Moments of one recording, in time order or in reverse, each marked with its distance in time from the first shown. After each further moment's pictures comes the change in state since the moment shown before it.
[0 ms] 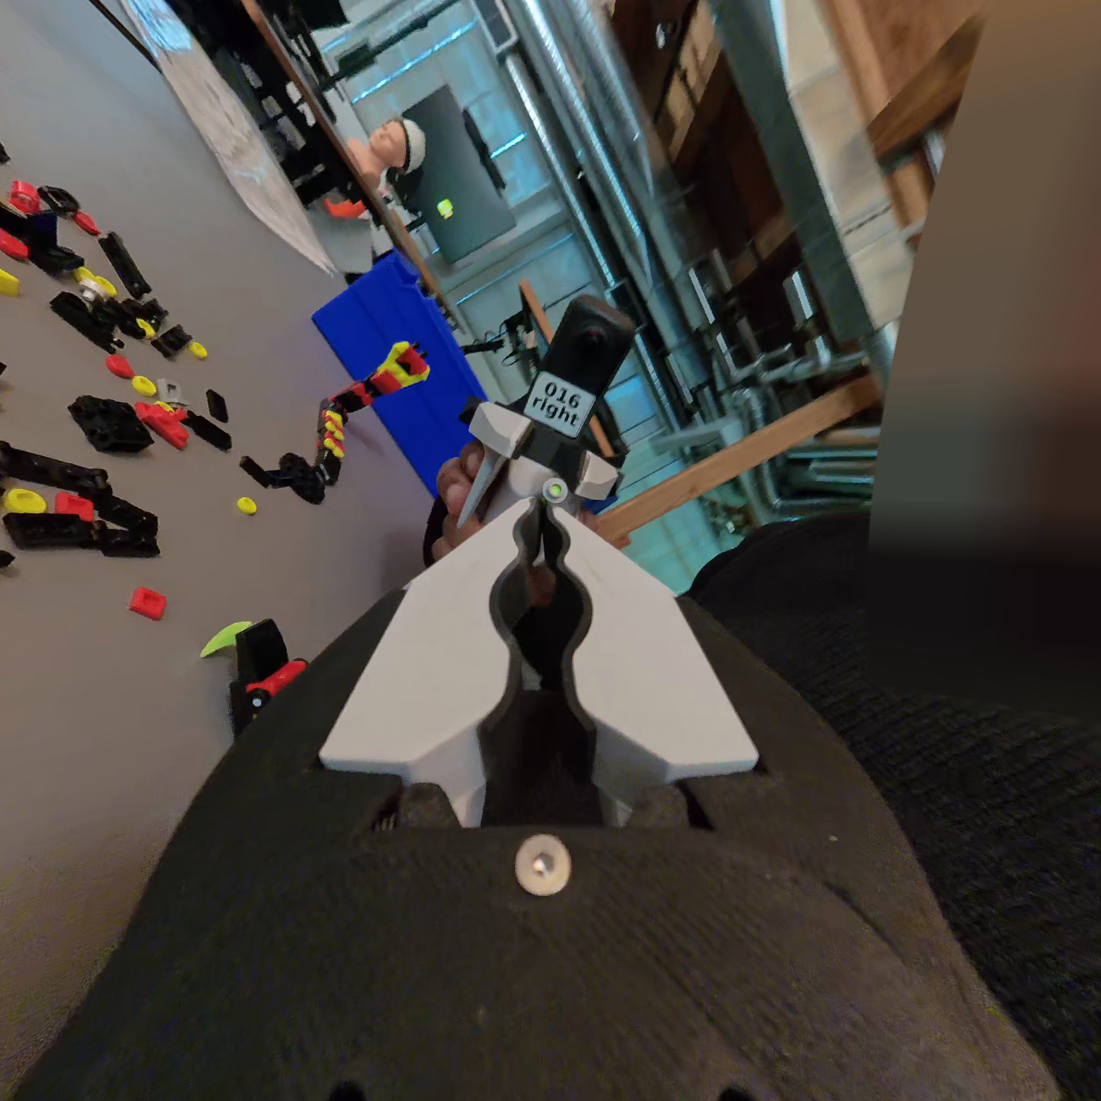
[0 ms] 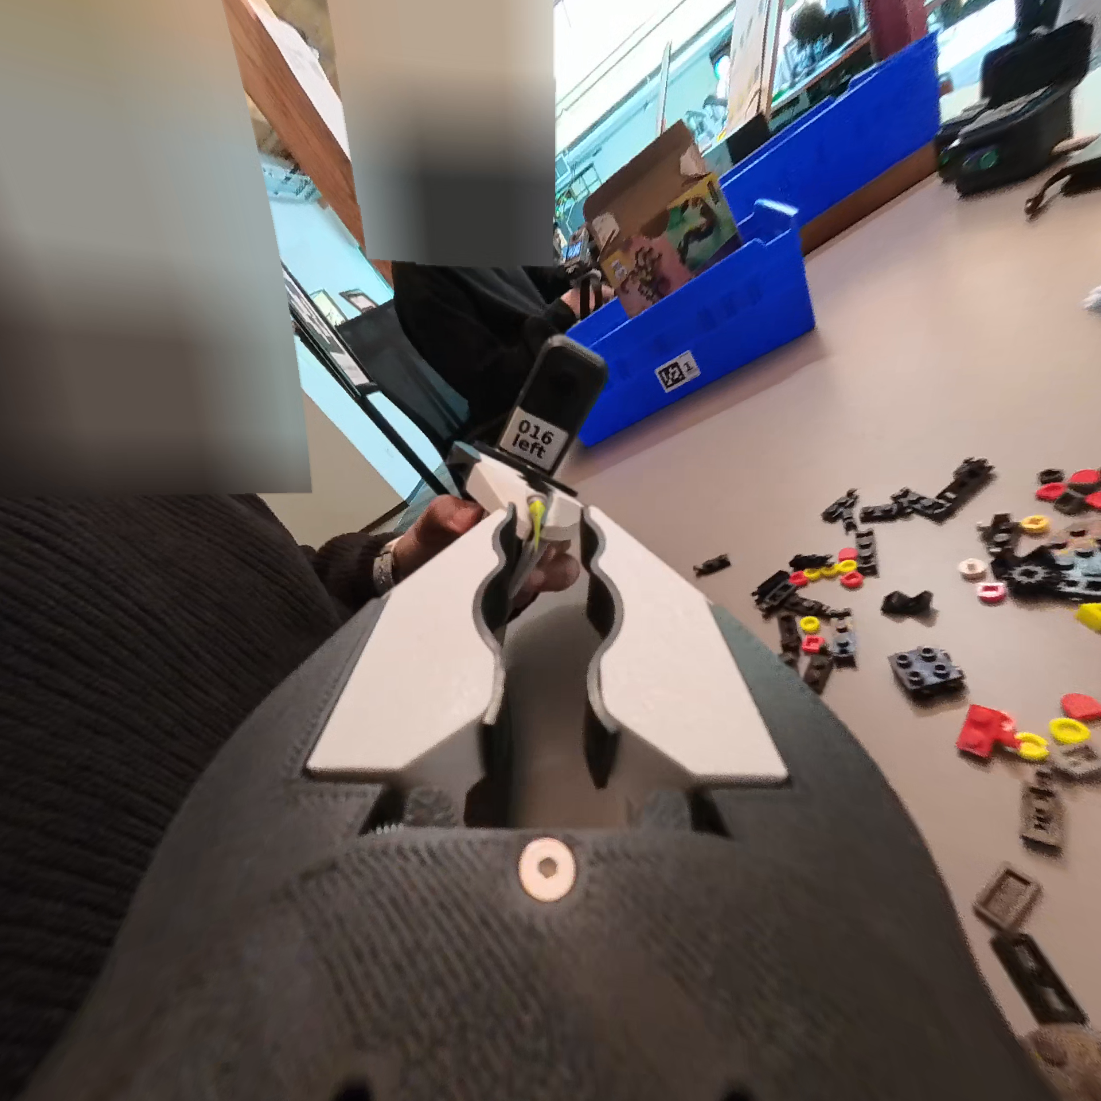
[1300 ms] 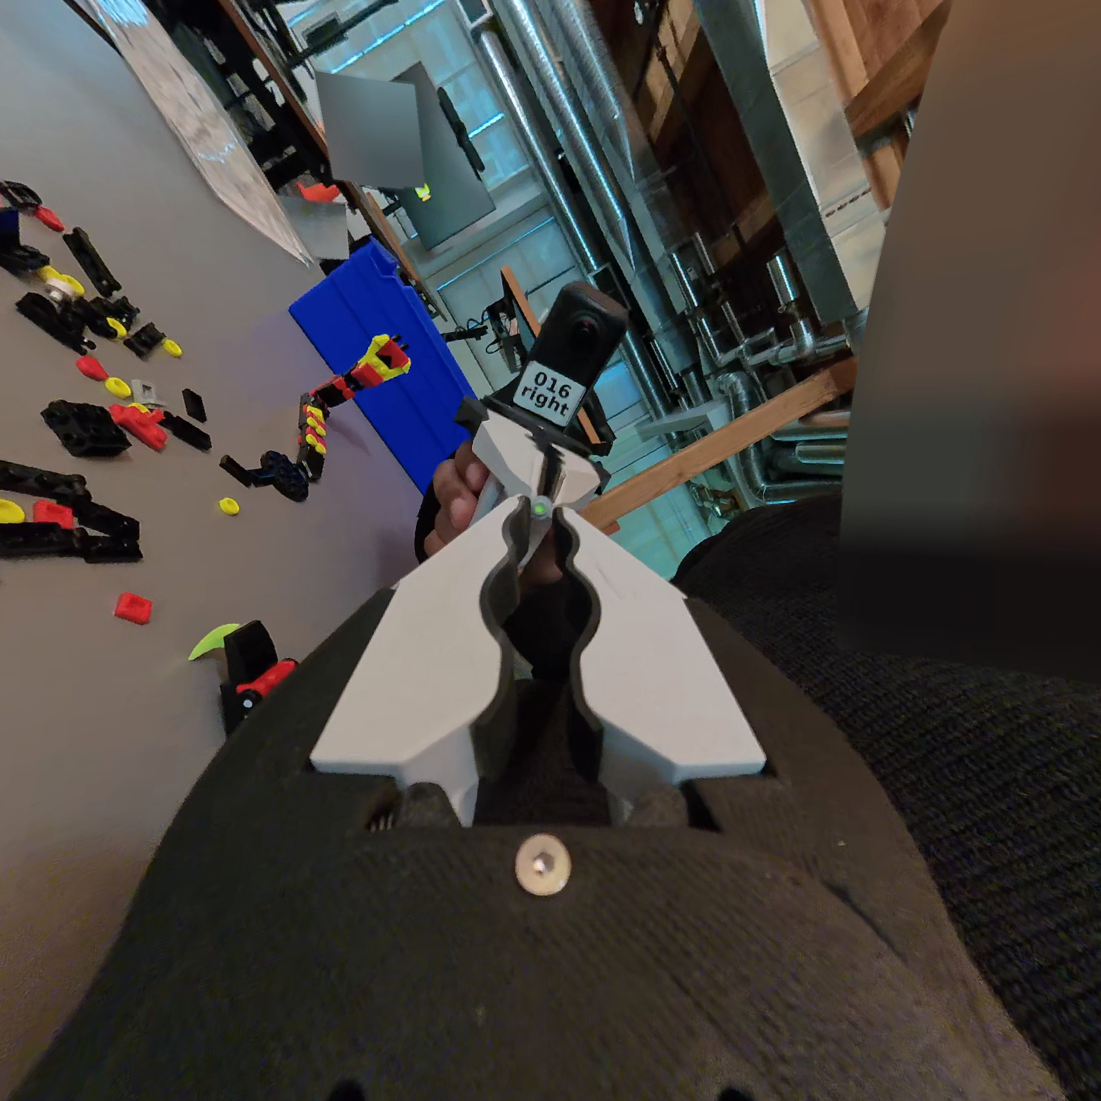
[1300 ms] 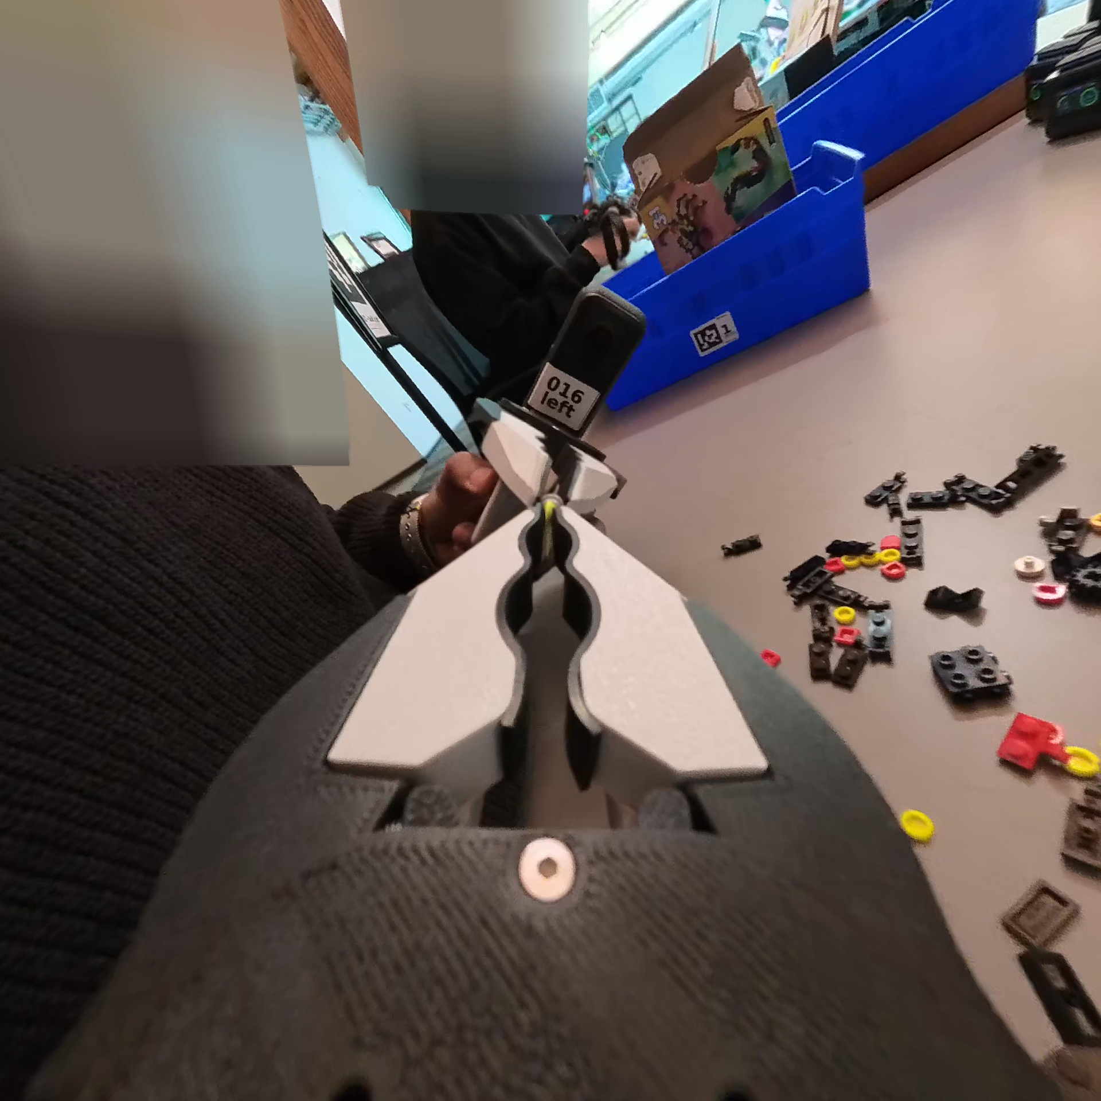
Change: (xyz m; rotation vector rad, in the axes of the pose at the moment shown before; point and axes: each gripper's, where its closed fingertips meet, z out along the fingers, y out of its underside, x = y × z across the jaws) left arm 0.006 0.001 -0.003 -0.030 0.030 0.009; right arm -0.011 0.010 0.002 -0.081 -0.053 -0.016
